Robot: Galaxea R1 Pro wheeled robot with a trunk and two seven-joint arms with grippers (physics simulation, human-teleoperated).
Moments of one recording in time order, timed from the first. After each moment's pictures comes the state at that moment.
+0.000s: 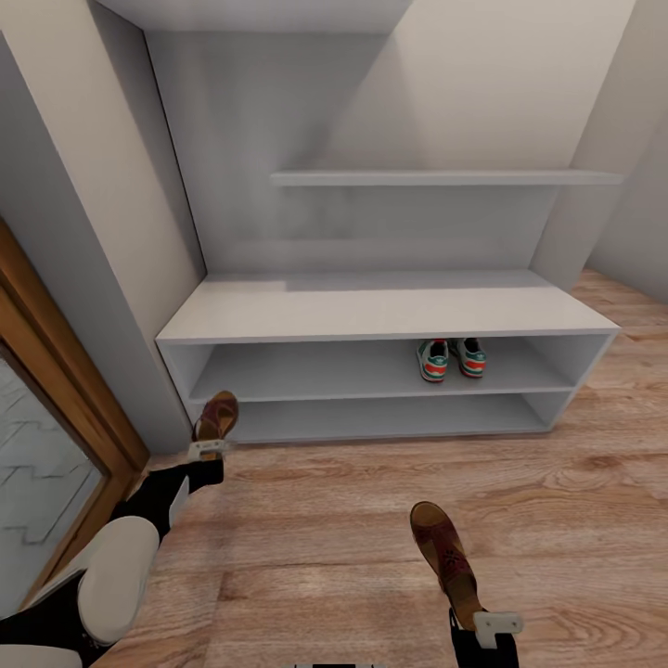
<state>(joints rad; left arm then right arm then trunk) -0.88 0.02 0.63 -0.39 -0.54 0.26 -0.21 -0.42 -0.02 -0.10 -0.04 0.22 -0.66 -0.19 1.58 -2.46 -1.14</state>
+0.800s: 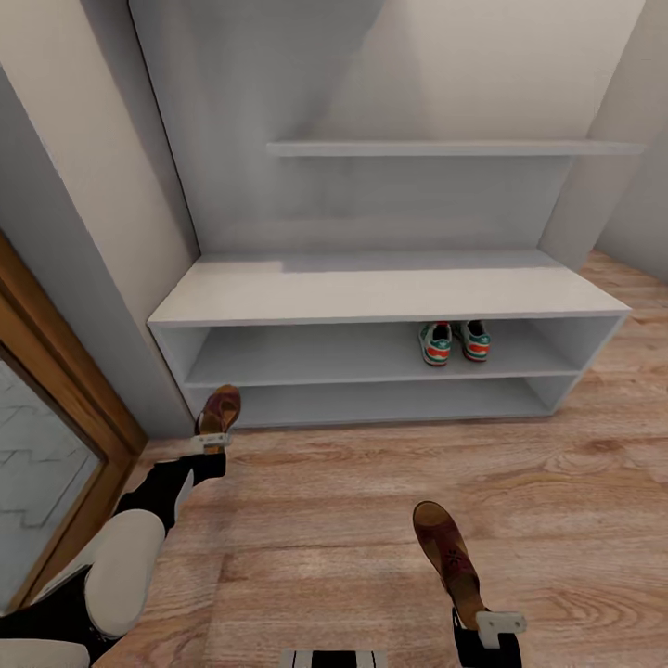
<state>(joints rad) -0.90 0.00 0.64 -0.42 -0.60 0.27 -0.21 -0.42 -0.03 -0.11 -0.04 0.22 -0.66 -0.19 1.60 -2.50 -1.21</state>
